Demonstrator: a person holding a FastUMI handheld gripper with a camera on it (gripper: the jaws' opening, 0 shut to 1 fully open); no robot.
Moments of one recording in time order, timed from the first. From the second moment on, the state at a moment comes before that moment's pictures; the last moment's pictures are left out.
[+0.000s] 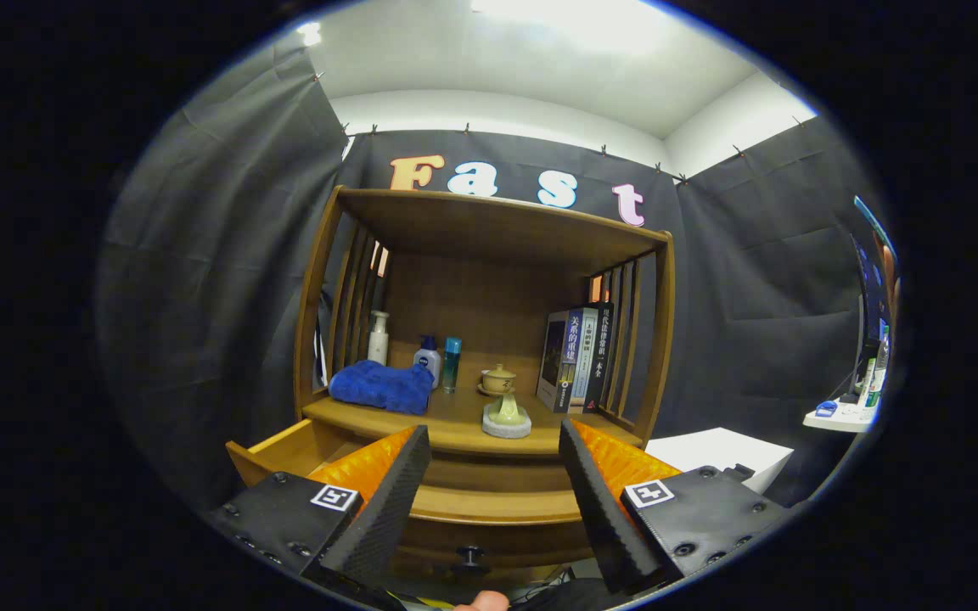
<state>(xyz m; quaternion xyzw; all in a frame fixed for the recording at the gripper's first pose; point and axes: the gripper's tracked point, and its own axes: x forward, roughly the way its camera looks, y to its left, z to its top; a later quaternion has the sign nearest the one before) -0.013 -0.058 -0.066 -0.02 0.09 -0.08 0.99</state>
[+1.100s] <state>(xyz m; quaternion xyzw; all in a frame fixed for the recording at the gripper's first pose) -0.028 -0.058 -0.209 0.03 0.18 -0.07 0.98</state>
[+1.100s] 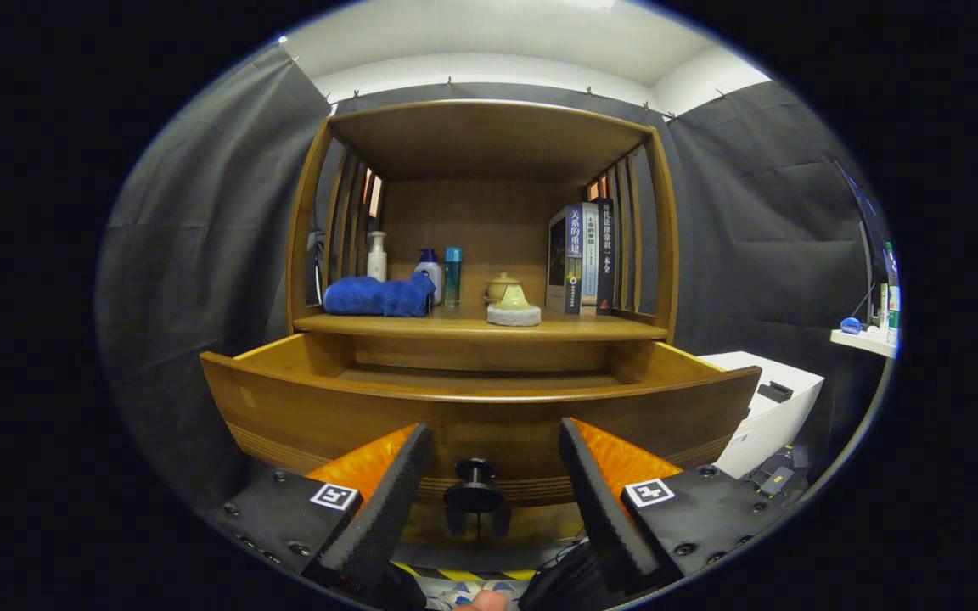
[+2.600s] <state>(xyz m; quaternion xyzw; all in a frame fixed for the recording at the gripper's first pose) 0.079 -0.080 -0.248 0.04 0.19 -0.05 0.98</state>
